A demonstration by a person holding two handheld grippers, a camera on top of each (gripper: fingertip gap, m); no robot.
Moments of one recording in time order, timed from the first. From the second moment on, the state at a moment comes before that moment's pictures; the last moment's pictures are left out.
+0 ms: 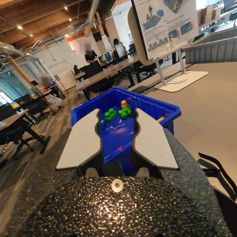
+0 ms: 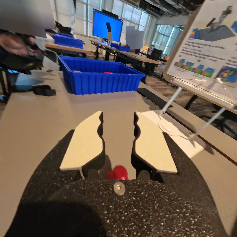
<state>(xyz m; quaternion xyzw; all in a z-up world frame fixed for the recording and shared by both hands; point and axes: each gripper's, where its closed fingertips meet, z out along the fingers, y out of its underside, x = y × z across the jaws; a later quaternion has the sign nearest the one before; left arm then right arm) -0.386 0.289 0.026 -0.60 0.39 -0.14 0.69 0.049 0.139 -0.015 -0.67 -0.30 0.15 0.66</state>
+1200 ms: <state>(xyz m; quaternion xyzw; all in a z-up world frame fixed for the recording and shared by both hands) -0.399 0.309 0.017 -0.68 0.39 -0.10 0.61 -0.083 0.163 -0.054 -0.62 -0.33 0.32 0.63</state>
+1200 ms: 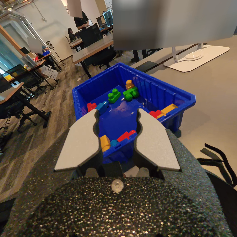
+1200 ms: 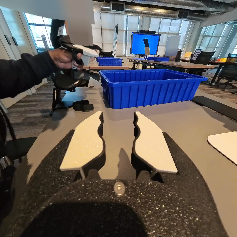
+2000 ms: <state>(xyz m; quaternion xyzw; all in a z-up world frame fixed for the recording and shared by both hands) -0.334 0.520 -0.091 -0.73 0.62 0.05 0.27 -0.086 0.157 -0.052 -0.61 -0.33 0.36 0.62</state>
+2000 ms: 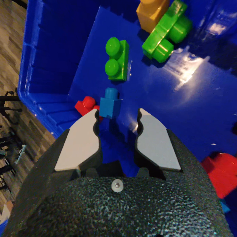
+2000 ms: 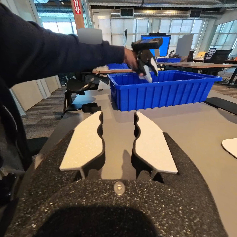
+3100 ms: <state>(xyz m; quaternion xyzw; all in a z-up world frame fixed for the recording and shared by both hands) -0.192 0.378 0.035 -0.72 0.48 -0.22 0.45 -0.091 0.145 -0.051 -0.60 -0.35 0.39 0.61</state>
